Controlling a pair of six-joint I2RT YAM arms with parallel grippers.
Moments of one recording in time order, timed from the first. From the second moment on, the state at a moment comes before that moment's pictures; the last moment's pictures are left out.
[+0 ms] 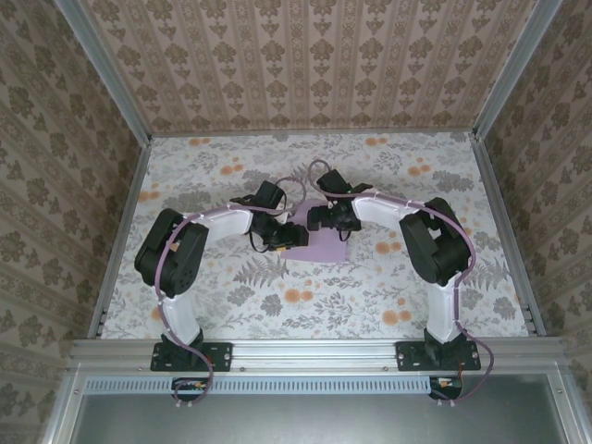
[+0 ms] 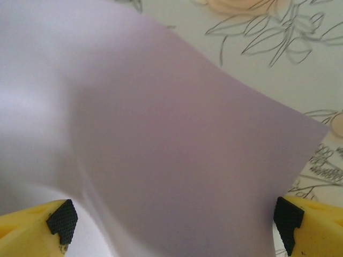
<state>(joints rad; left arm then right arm) -0.59 1.85 1.10 -0.43 0.50 -0.47 0.54 1.99 1.35 -0.54 0.01 0.52</state>
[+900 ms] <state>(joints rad) -0.44 1.57 0.98 -0.32 0.56 -0.46 0.54 1.80 1.27 -0.51 -0.24 0.51</state>
